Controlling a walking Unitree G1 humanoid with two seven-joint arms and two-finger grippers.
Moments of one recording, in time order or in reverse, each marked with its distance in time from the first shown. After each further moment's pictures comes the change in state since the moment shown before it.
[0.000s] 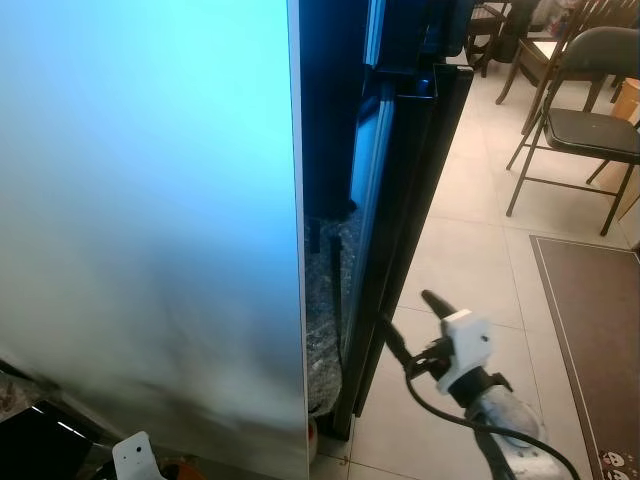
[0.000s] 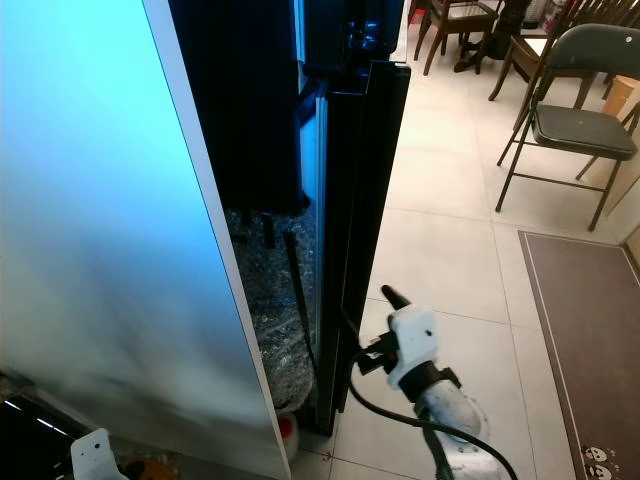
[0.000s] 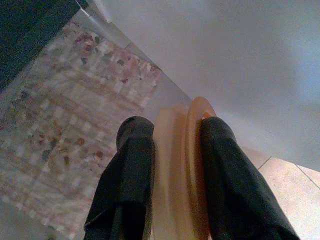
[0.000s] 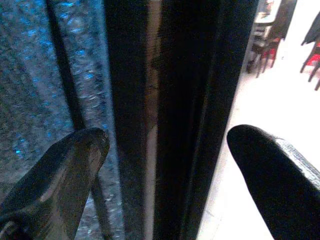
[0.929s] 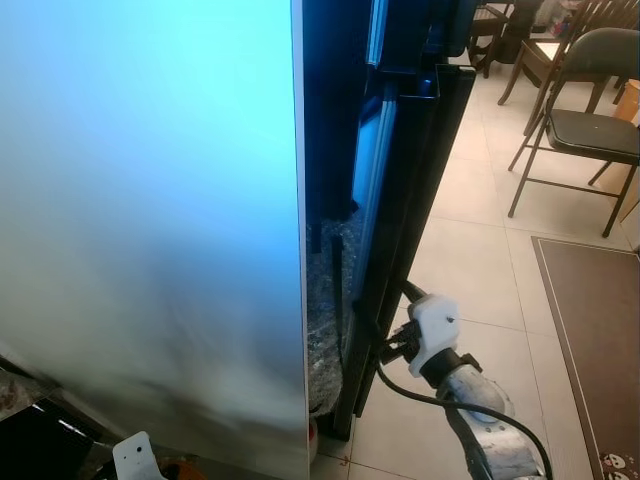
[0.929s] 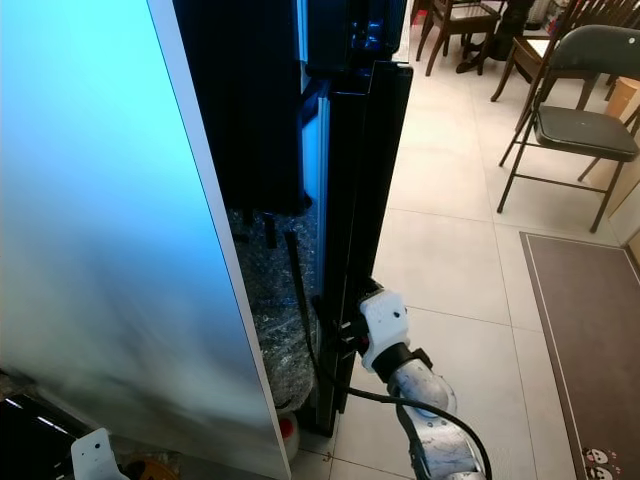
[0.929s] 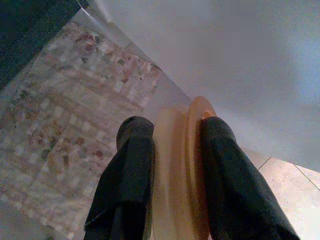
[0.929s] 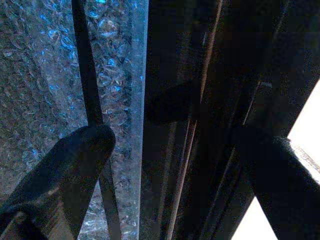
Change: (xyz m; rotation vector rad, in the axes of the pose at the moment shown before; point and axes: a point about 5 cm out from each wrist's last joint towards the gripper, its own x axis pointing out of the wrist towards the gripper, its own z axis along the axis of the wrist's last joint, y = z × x) left arm 0.000 0.000 0.000 -0.001 -0.001 0.000; right arm 0.031 0.012 0.005 -0.036 0.006 0.015
